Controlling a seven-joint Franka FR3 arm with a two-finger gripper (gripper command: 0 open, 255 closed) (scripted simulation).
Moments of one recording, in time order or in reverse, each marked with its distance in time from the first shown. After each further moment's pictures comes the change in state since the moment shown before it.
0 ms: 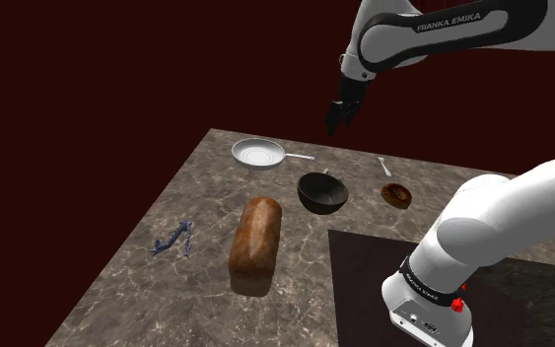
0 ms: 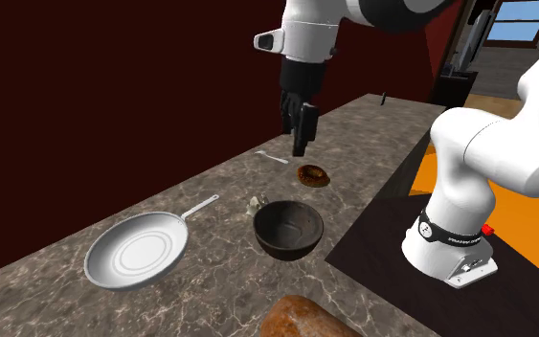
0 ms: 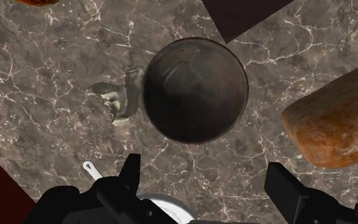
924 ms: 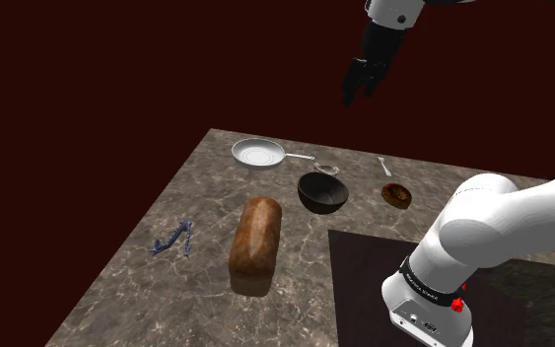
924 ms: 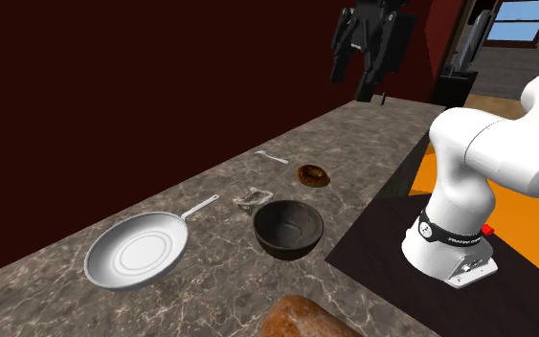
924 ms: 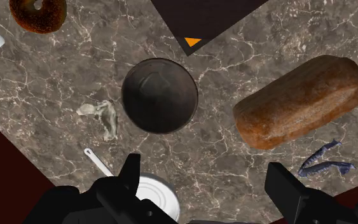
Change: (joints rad) arm 0.041 -0.254 0.159 0.136 0.072 -0.344 0.155
